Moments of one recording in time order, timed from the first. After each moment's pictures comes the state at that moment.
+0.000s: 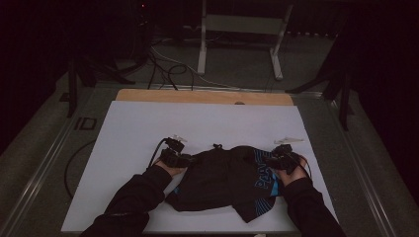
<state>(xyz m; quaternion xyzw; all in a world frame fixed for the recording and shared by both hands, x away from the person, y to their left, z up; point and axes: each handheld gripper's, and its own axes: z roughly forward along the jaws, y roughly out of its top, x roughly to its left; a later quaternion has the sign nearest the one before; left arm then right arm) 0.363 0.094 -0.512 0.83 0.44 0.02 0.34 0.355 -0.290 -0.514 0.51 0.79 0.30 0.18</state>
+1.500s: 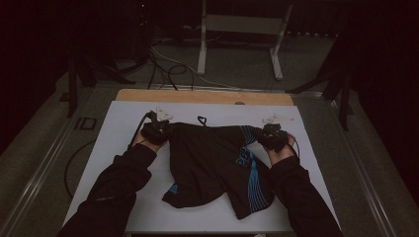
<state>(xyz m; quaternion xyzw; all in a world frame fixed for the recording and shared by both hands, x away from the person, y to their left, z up) 0.394 0.134 -0.433 0.82 0.40 0.23 0.34 0.393 -0.242 -0.452 0.44 0.78 0.38 0.23</state>
